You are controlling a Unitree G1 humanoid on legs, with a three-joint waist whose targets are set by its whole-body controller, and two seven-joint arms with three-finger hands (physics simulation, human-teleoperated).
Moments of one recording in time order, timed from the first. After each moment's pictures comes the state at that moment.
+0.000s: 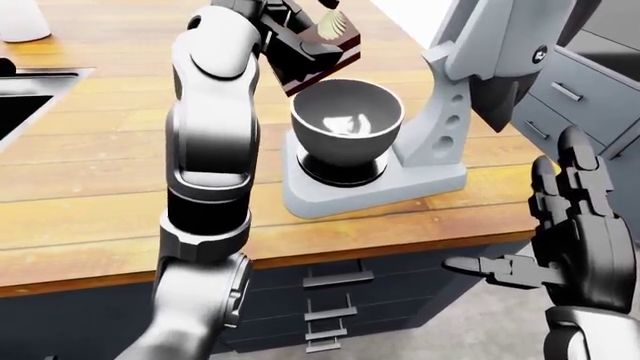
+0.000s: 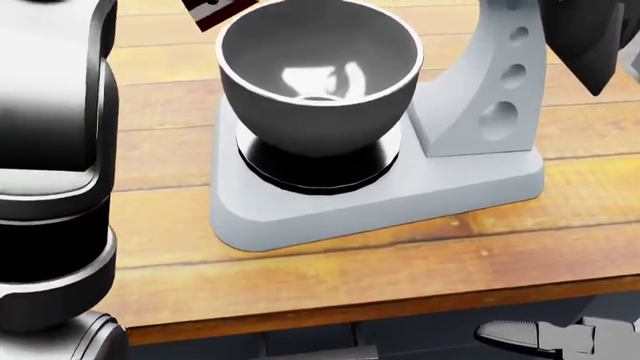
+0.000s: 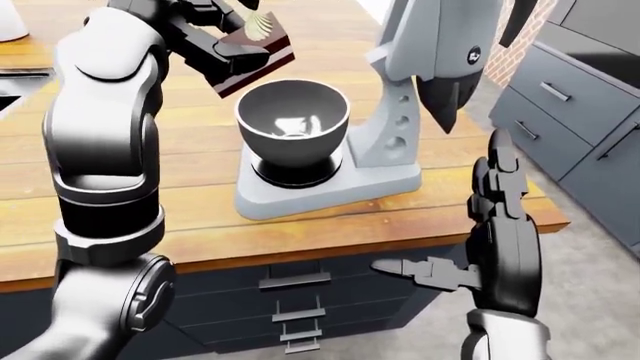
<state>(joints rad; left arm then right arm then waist) -1.22 0.13 0.00 -0.01 0.42 0.80 -0.26 0.11 0.00 -0.28 -1.01 -0.14 0.57 0.14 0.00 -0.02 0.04</state>
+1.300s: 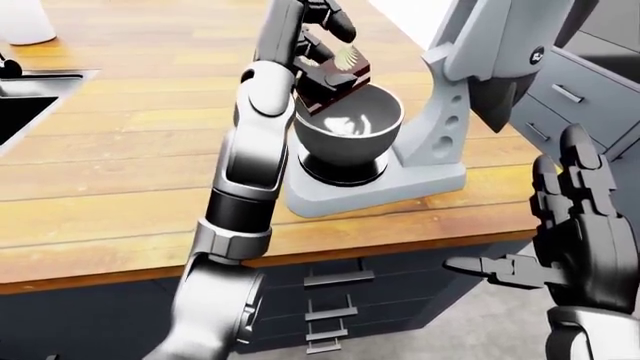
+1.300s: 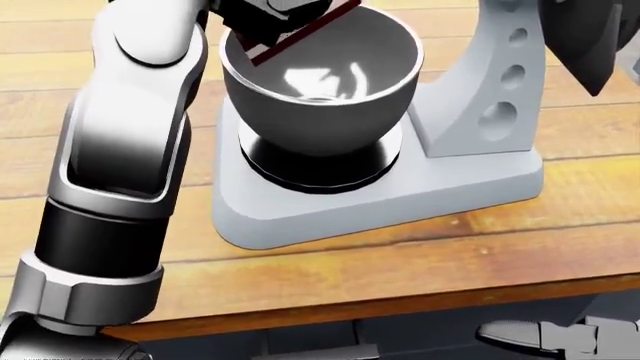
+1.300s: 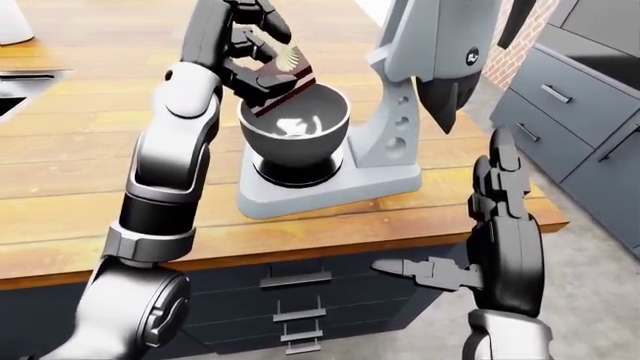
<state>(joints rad) -1.15 0.05 -0.01 0.29 0.33 0.46 -0.01 0.11 0.00 -0.29 -1.01 -0.13 0.58 0.14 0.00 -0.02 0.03</state>
